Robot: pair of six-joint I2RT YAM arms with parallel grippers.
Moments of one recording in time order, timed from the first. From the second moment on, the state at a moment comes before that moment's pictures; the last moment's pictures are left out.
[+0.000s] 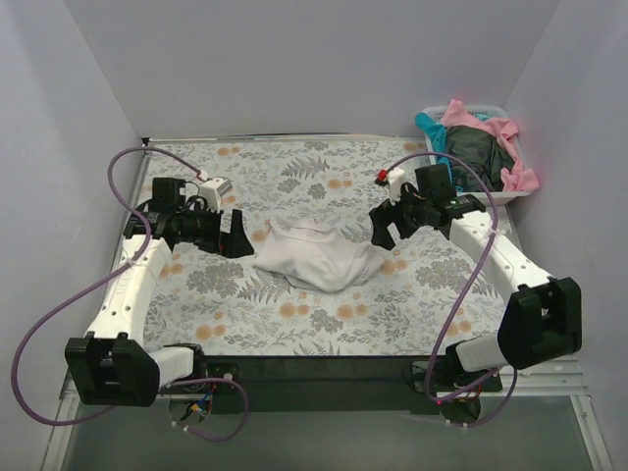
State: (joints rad) left arm 0.00 1.18 1.10 -0.89 0.66 0.14; right arm 0.37 1.43 1.14 -0.58 -0.44 -0.33
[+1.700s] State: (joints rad) left arm -0.59 2.25 1.79 -0.52 0.46 0.34; right arm 0.12 1.73 0.93 -0.38 -0.74 -0.22
